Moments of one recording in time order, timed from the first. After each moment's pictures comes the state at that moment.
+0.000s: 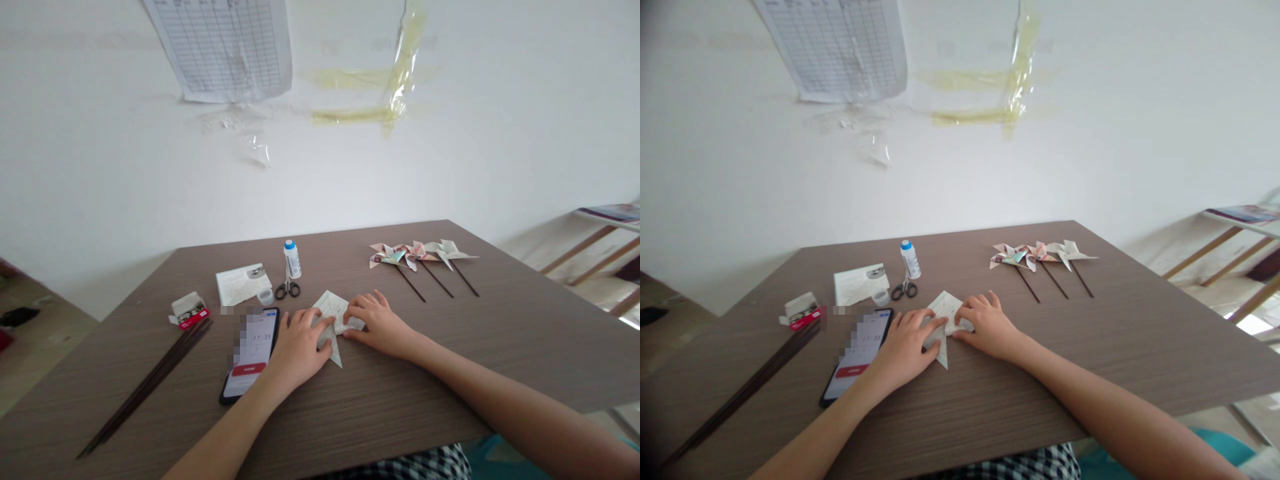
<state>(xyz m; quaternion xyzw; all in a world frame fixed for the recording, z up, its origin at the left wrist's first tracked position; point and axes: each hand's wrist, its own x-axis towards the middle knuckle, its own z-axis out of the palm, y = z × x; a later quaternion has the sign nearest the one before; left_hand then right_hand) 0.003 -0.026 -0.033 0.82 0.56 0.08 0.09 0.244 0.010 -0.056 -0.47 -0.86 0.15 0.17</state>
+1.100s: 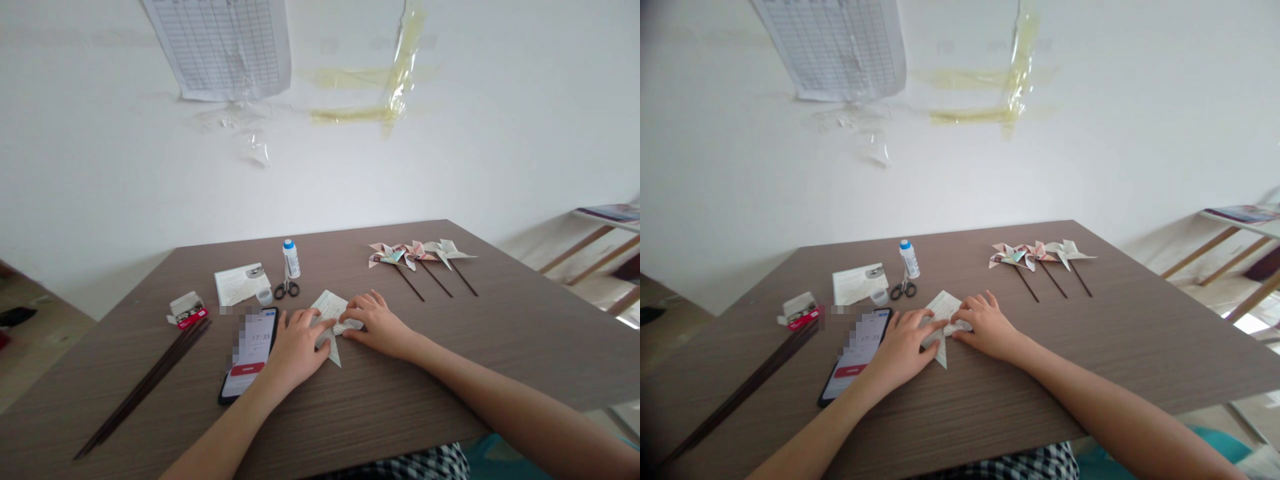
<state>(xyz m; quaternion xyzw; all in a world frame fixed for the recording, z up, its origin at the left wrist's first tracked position) 0.003 -0.027 -0.030 0.81 0.57 0.07 0.10 0.246 0.012 -0.059 -0.45 -0.86 0.14 0.17</state>
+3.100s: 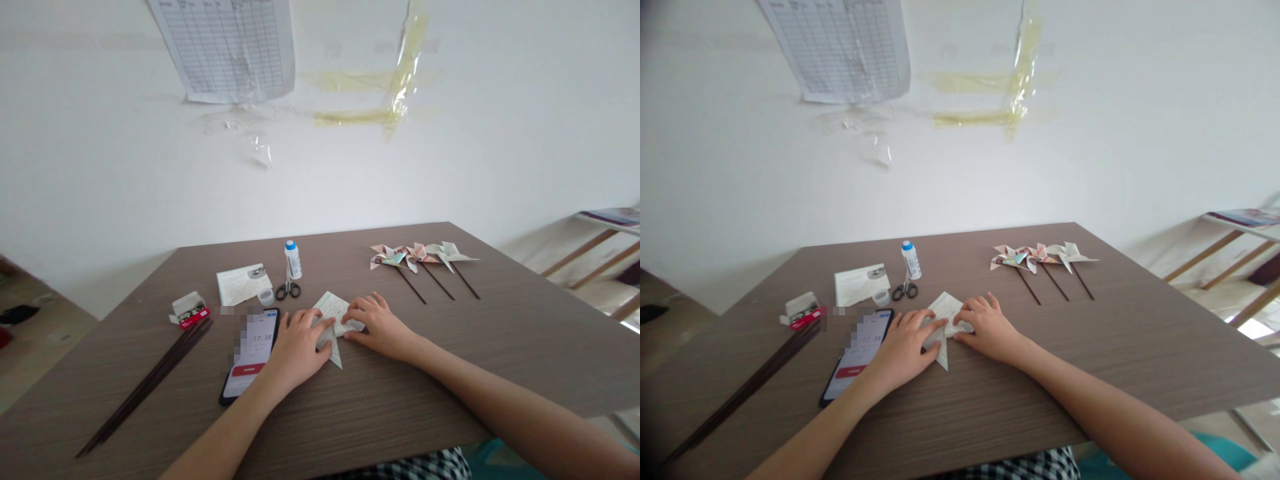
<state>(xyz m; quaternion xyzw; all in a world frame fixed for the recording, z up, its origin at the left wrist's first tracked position) 0.002 -0.026 -0.028 0.82 0.56 0.05 0.10 0.245 0.011 -0.058 -0.45 -0.87 0.14 0.17</state>
